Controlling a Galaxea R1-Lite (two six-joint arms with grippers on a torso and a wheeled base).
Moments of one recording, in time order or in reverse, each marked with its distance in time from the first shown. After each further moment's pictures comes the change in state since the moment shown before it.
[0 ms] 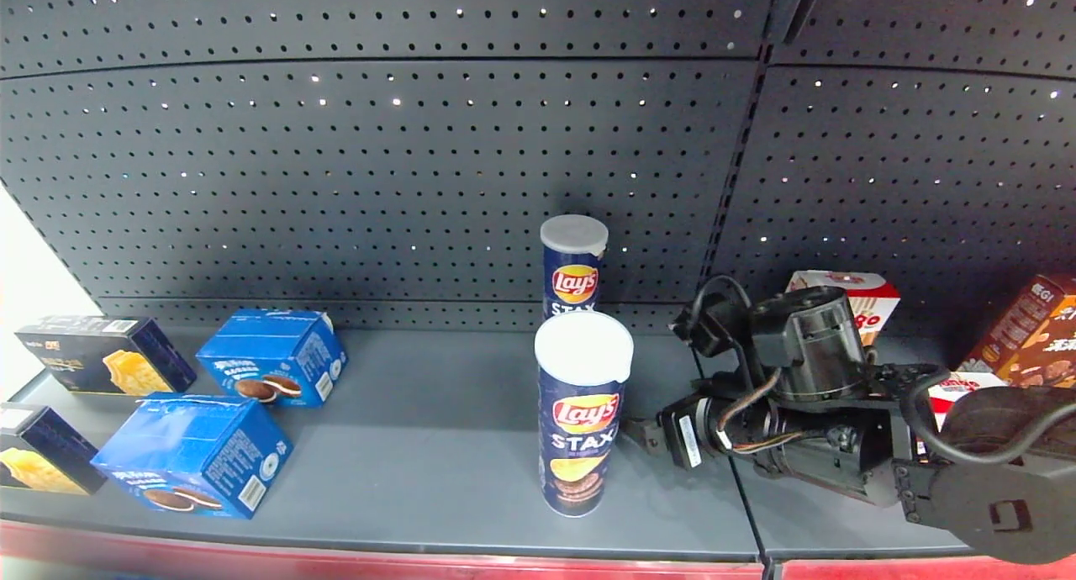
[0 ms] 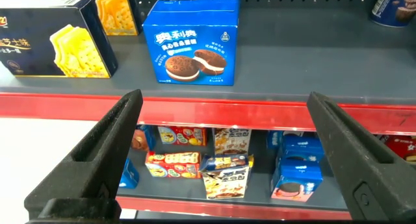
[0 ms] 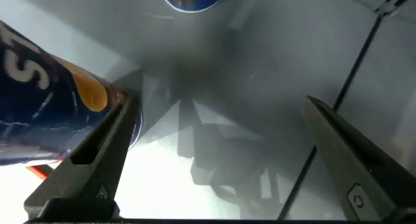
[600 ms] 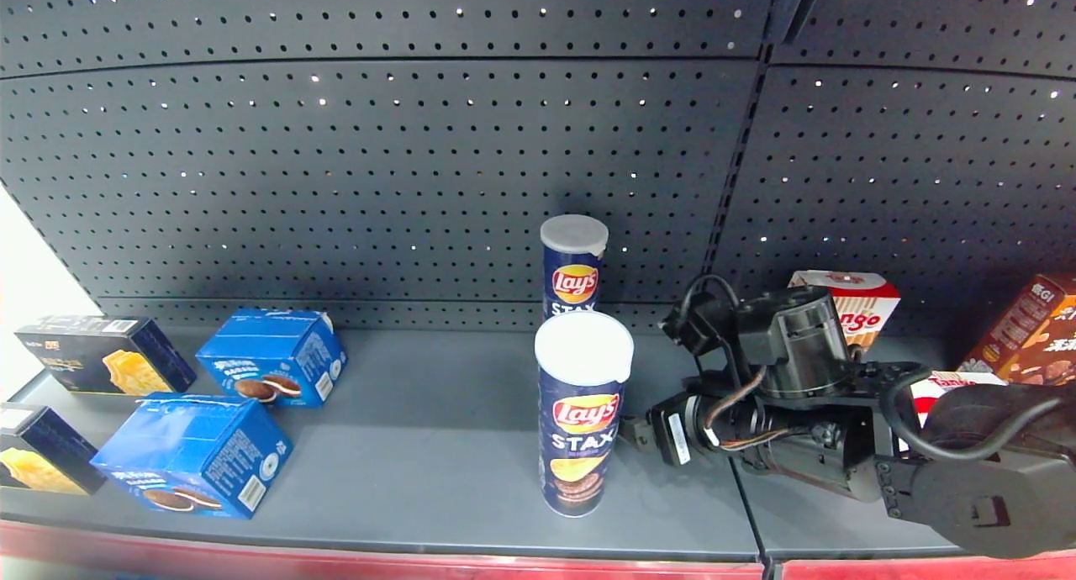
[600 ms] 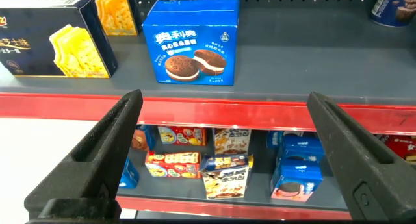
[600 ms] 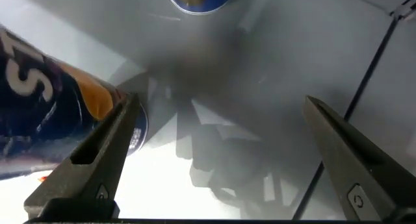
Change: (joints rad) left arm 0.000 0.000 0.000 0.000 0.000 0.000; right arm 0.008 0.024 -0.024 -0.008 0.005 0.001
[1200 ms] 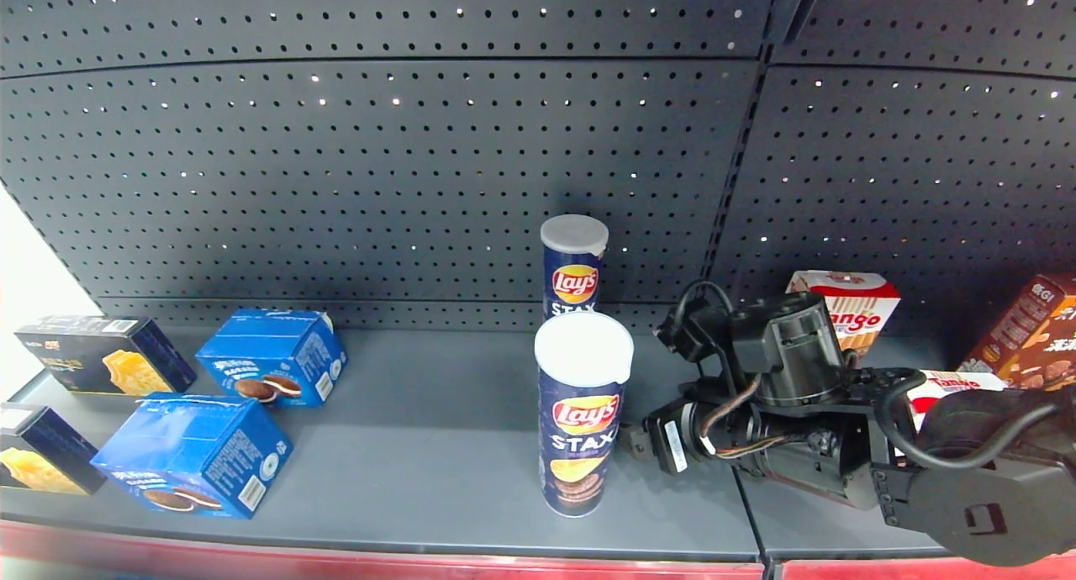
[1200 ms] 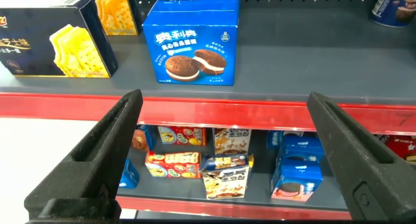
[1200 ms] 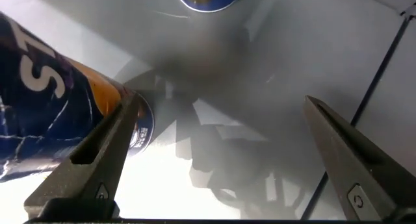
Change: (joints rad) left arm 0.000 0.000 0.000 0.000 0.000 0.000; right arm 0.014 0.002 0.010 -0.001 0.000 0.001
